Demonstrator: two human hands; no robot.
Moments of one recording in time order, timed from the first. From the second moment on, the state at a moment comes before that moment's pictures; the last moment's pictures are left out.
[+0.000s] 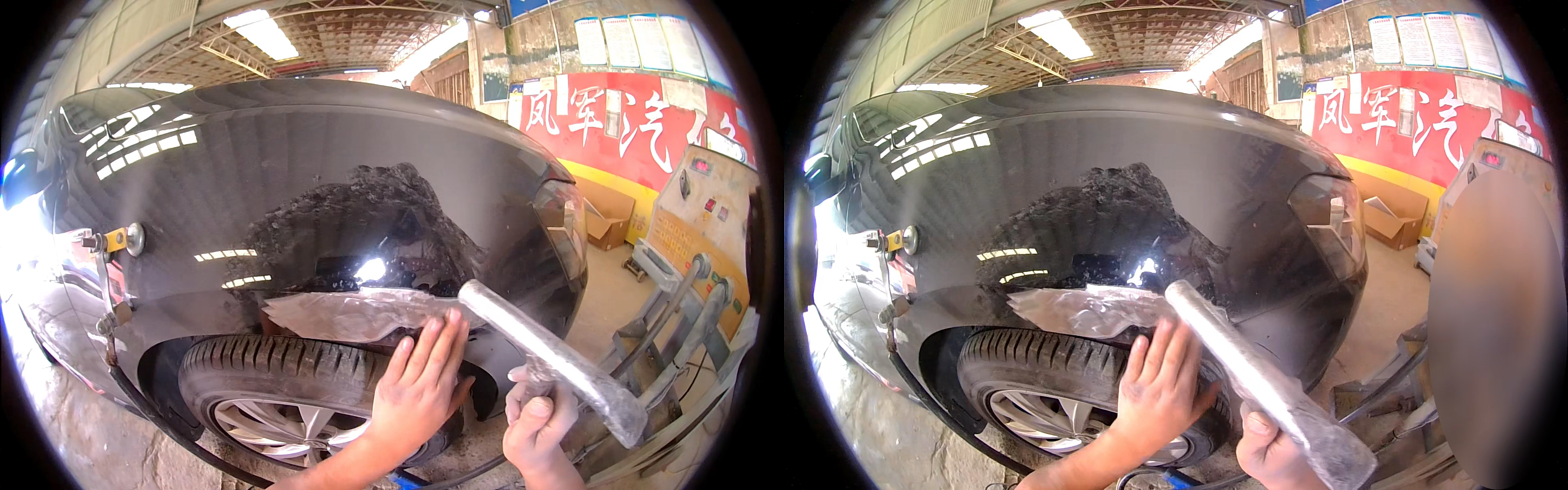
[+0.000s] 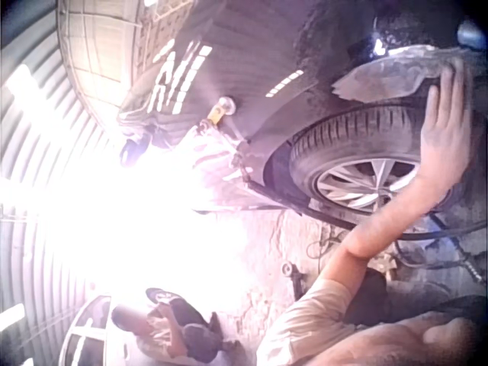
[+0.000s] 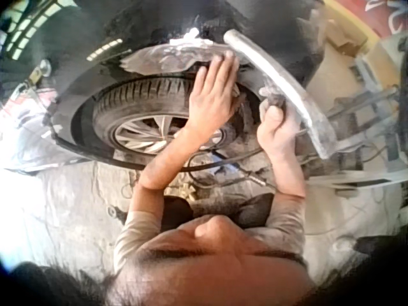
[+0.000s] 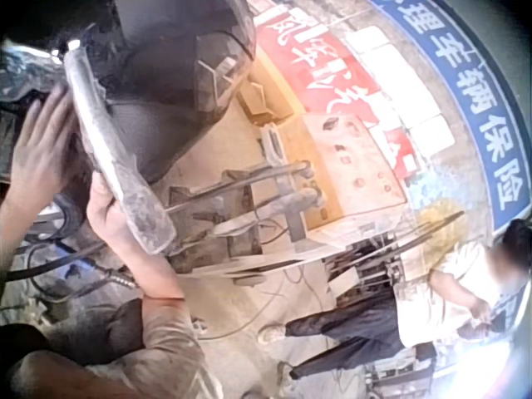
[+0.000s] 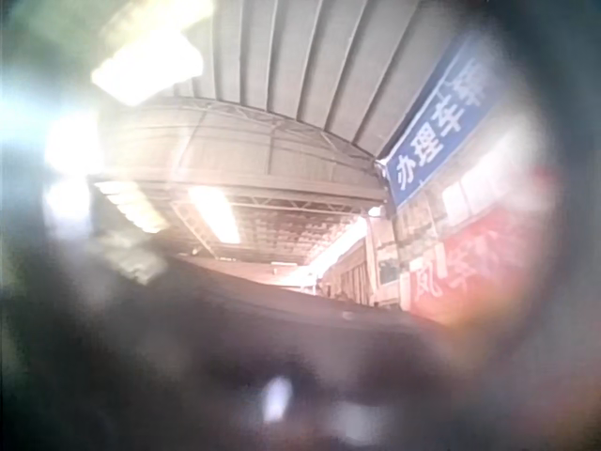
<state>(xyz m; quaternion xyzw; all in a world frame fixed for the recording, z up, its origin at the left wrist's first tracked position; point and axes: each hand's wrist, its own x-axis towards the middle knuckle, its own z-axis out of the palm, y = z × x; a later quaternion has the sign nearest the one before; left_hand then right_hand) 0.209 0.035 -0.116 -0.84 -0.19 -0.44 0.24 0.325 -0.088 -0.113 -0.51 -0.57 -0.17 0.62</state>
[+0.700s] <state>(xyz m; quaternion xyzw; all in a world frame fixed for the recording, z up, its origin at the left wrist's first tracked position) 0.208 0.030 -0.135 -0.88 -0.19 -0.39 0.19 0.330 -0.080 -0.118 -0.56 -0.59 -0.20 0.55</state>
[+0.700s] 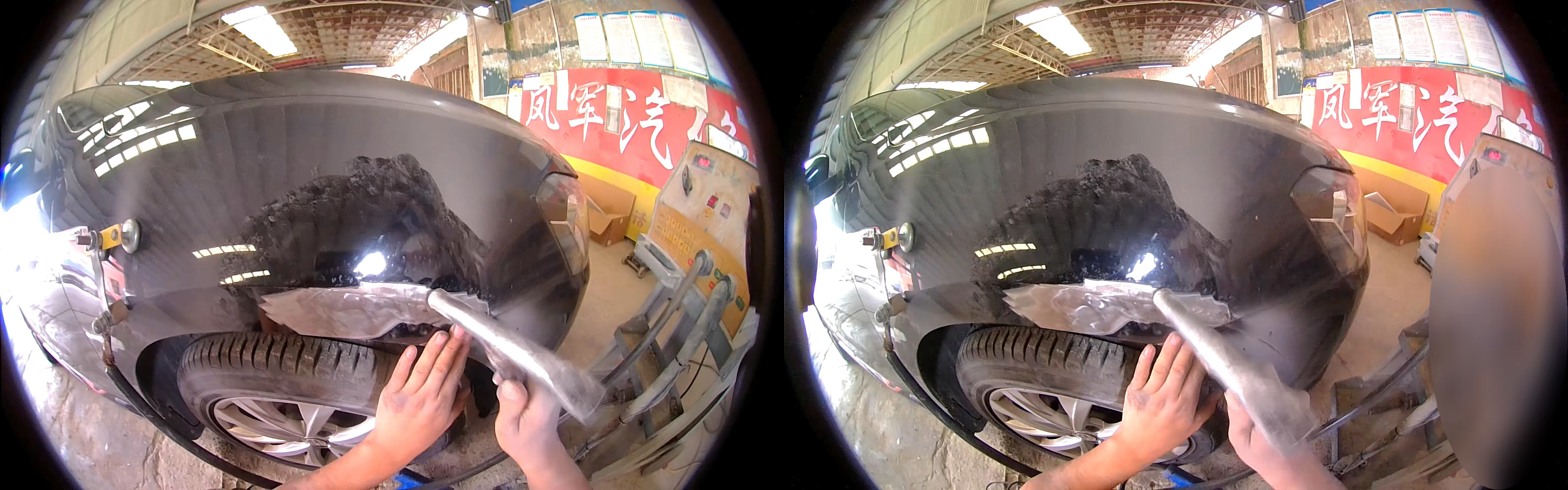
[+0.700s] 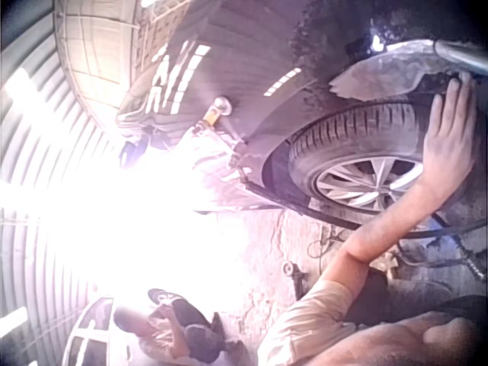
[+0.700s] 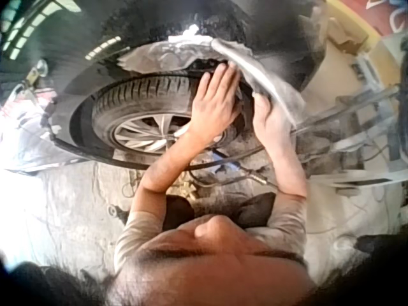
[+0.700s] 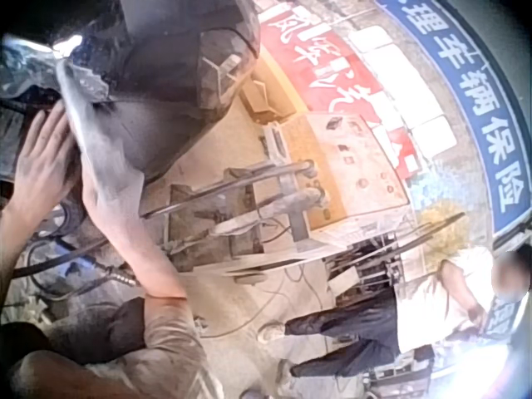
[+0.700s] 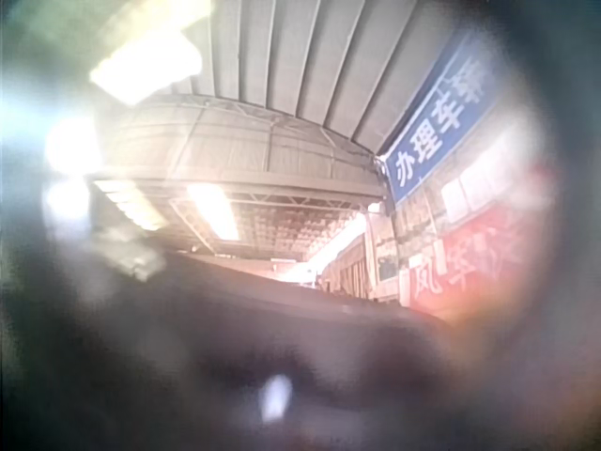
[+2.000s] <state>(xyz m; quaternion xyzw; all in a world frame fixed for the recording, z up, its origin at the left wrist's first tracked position) 0.211 0.029 -0.137 -0.87 -0.19 -0.39 0.22 0.330 -0.083 -0.116 -0.58 -0.55 -0.20 0.57</state>
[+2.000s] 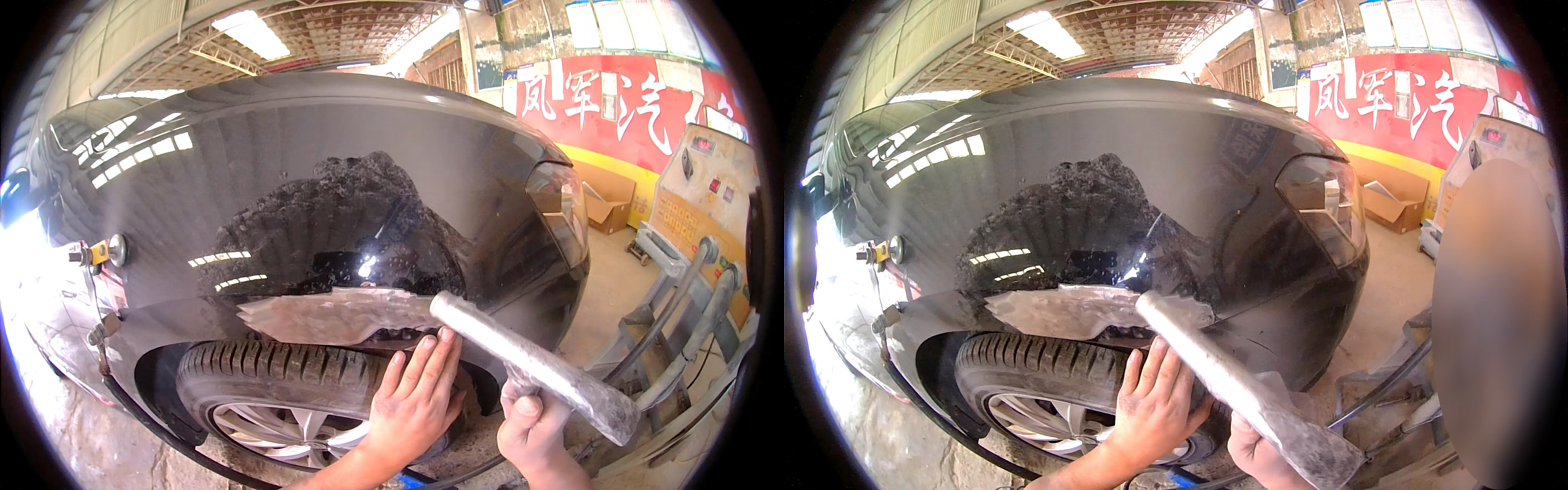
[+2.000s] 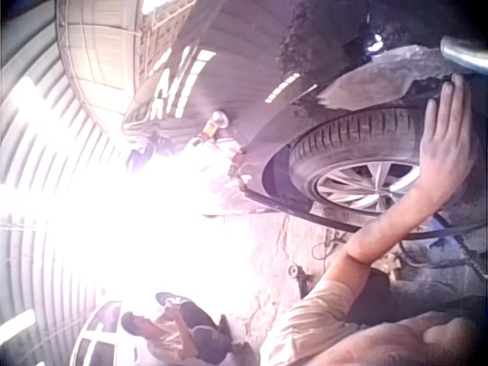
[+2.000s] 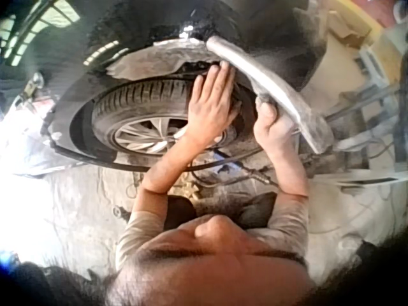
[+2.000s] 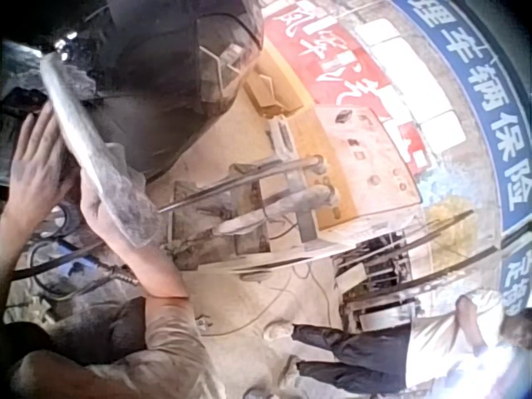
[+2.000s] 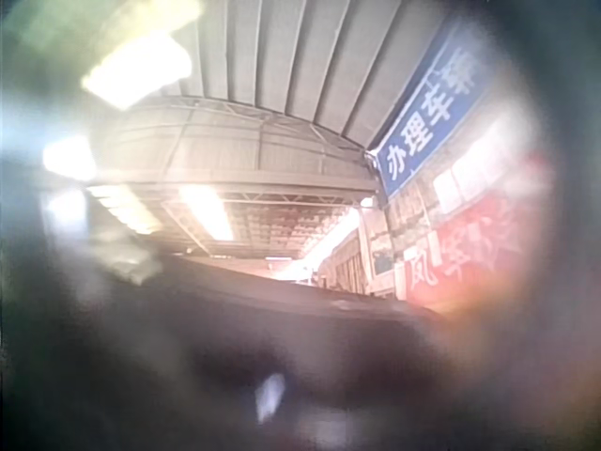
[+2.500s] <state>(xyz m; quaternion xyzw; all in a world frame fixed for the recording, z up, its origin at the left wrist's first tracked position) 0.202 0.025 -0.123 -0.86 -0.24 -0.39 0.21 0.353 -0.082 -0.120 -0.50 -0.50 -0.01 0.70</state>
